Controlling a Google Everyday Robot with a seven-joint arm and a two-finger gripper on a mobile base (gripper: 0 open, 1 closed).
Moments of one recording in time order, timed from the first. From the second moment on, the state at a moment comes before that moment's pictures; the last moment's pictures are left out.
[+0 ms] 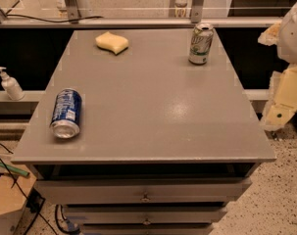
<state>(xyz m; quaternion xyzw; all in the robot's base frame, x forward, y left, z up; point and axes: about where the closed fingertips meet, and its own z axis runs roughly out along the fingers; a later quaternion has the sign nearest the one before) 0.438 -0.217 0.976 -0.60 0.78 -0.03 0.16</state>
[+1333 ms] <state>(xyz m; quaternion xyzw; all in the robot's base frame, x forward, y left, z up) 0.477 -0.223 0.996 -0.59 0.77 -0.05 0.25</state>
